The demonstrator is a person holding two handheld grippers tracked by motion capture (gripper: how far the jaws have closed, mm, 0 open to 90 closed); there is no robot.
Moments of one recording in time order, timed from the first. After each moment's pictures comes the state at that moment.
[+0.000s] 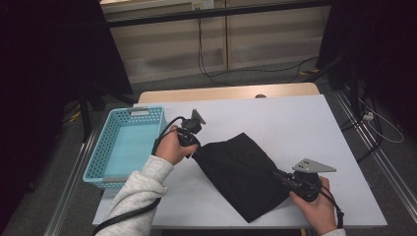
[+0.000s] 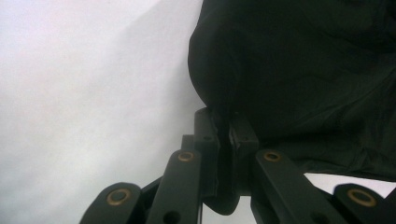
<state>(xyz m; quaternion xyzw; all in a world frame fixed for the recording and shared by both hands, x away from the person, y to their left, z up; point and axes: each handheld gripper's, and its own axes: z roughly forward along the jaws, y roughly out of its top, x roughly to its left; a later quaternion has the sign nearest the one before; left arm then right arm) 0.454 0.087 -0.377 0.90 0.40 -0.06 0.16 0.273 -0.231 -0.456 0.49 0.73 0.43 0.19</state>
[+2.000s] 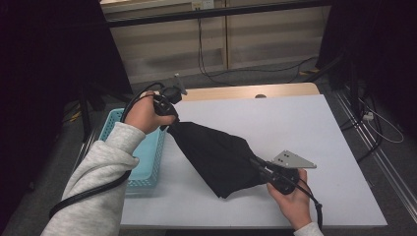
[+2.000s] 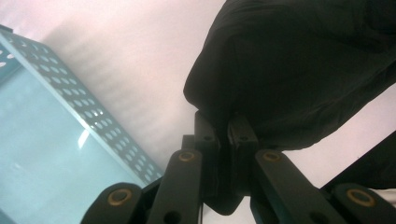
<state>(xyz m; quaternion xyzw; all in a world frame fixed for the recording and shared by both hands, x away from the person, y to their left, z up) 0.472 0.120 -0.269 0.92 0.38 -0.01 0.10 0.287 -0.176 -0.426 0.43 0.71 0.51 0.24</state>
